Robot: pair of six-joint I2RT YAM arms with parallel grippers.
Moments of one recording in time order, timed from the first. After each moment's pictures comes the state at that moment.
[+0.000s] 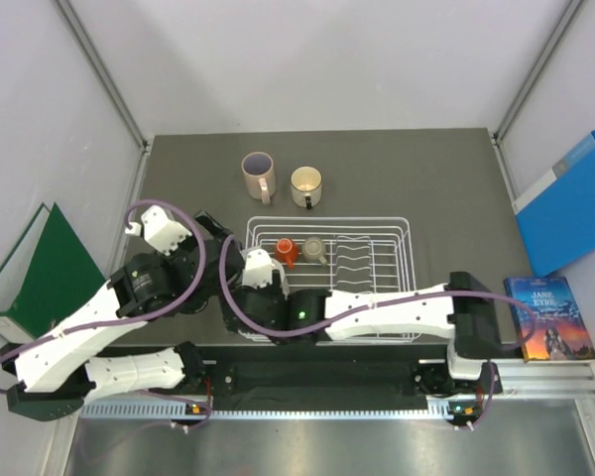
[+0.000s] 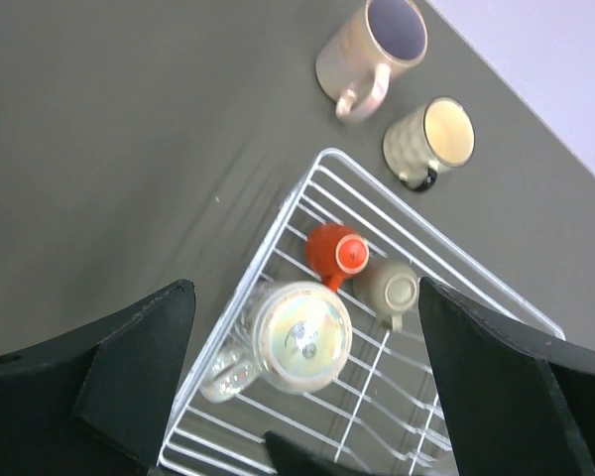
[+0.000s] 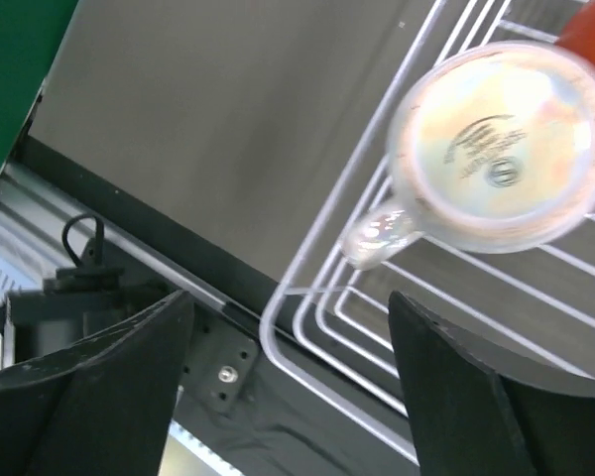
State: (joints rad) left arm -1.06 0.94 1.29 -1.34 -0.99 -1.50; right arm 1.49 1.74 1.48 -0.49 0.60 0.84
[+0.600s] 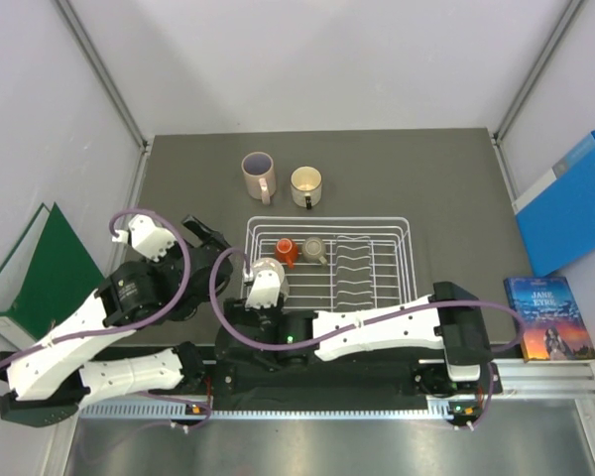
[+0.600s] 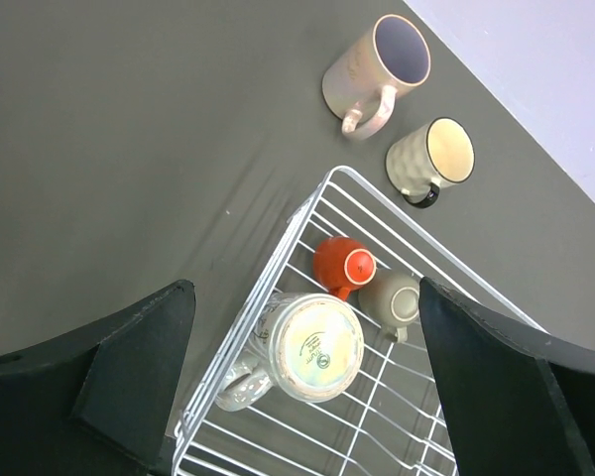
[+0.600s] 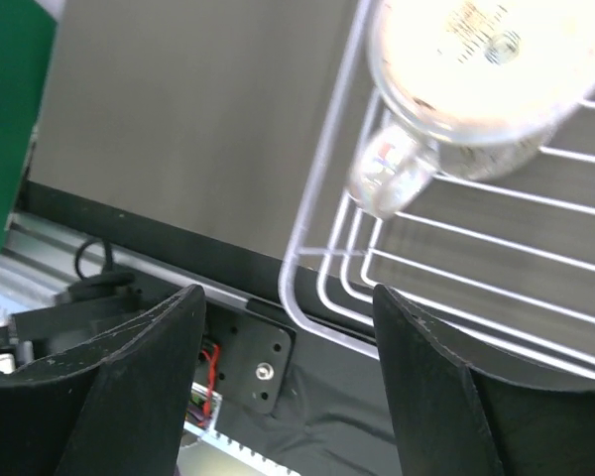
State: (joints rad) left arm -1.06 0.88 1.26 -1.37 -1.04 -1.52; right arm 1.60 1.85 1.57 -0.62 0.79 1.18
